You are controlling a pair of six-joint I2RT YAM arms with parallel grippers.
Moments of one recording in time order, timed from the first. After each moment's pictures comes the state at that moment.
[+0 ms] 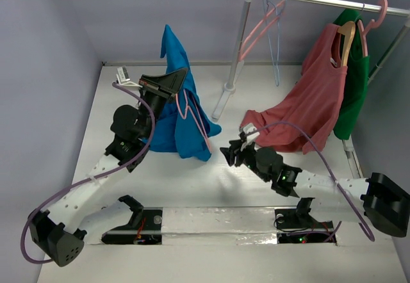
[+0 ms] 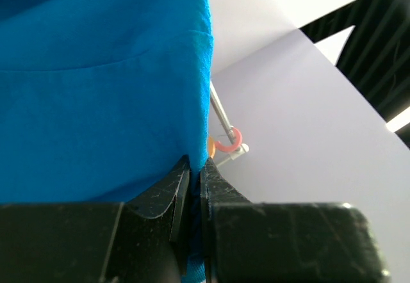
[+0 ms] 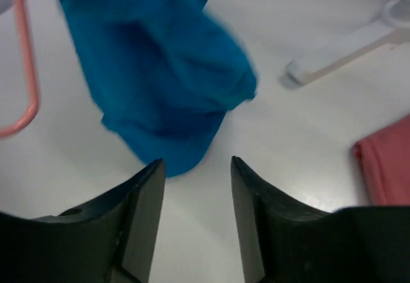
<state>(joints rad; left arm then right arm) -0.62 0.96 0.91 0.47 -0.20 -1.14 1.04 1.08 0.38 0.53 0.34 0.20</state>
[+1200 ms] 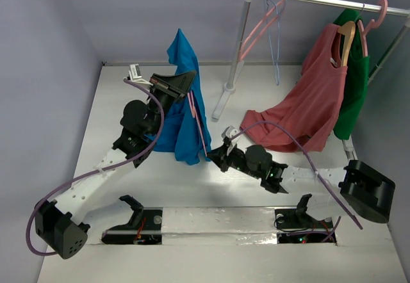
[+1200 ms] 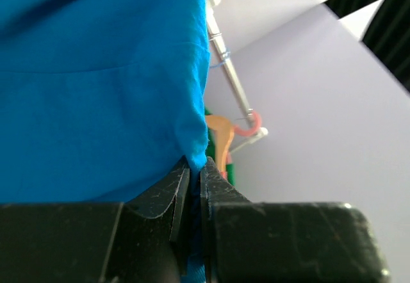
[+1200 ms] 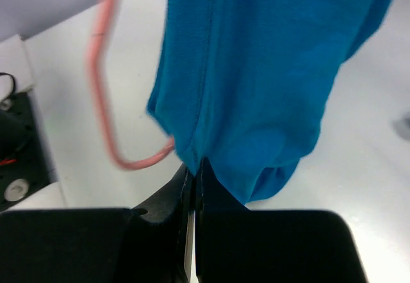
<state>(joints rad) -0.62 1.01 0.91 0.47 -0.16 -1.11 1.03 1.30 0.48 0.71 -0.01 0.15</state>
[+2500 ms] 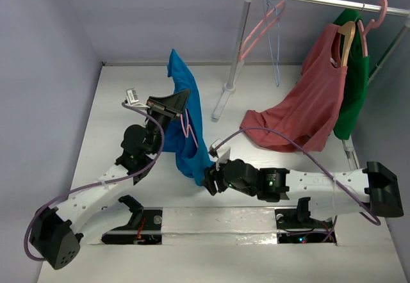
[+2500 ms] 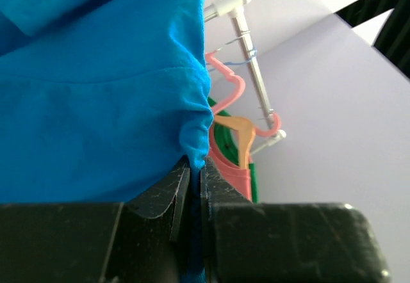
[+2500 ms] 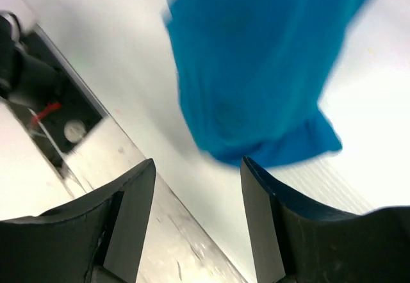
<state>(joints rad) -0.66 0.93 0.61 0.69 -0.26 -1.07 1.36 1.20 0.75 -0.03 0.36 0.47</state>
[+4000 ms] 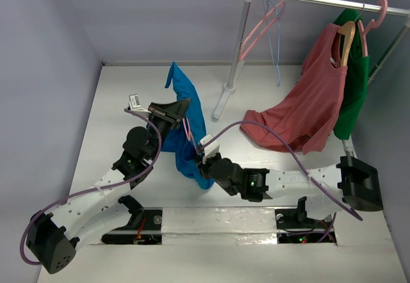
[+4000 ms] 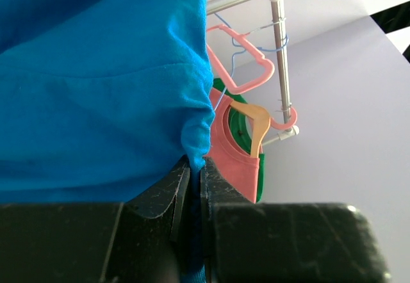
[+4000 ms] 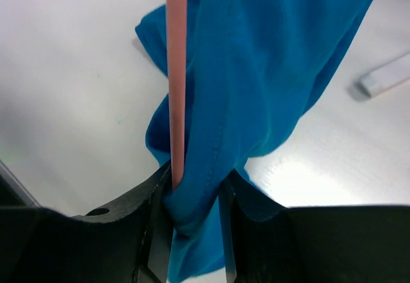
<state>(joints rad) -0.70 0.84 0.58 0.49 -0.31 -1.18 1.38 1.40 0.81 0.25 0.66 0.23</state>
